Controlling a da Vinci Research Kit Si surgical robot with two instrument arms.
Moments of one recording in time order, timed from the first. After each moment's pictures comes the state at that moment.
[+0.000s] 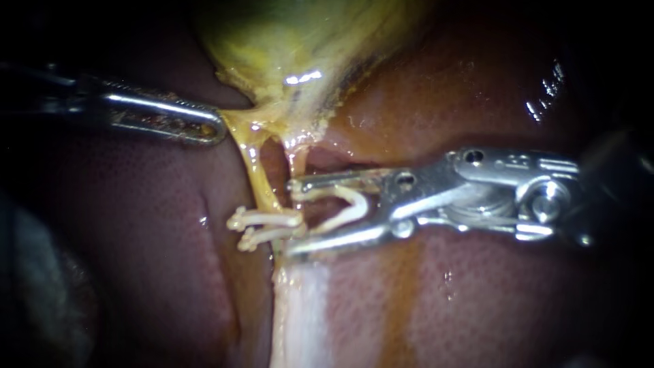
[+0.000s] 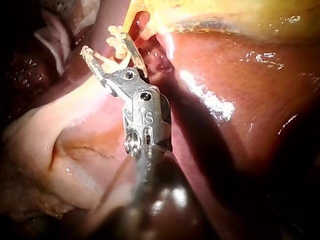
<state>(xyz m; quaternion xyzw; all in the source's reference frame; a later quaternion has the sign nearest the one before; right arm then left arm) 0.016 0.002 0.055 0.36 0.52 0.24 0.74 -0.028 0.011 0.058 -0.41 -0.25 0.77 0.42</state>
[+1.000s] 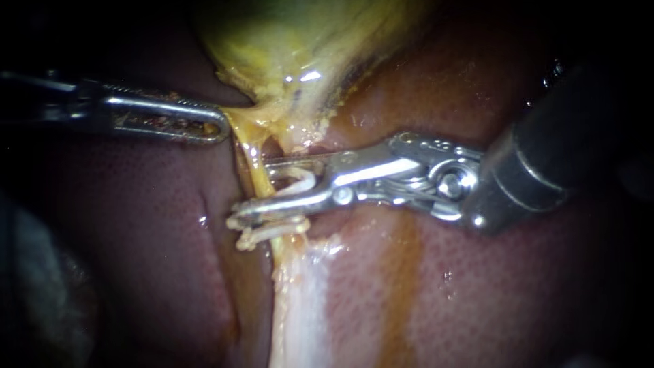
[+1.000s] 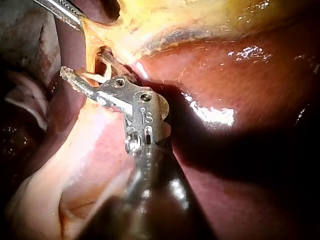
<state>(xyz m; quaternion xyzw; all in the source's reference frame) 0.021 0.003 0.062 0.39 0.54 0.30 0.68 -0.028 0.010 0.057 -0.41 -0.27 0.76 0.43</state>
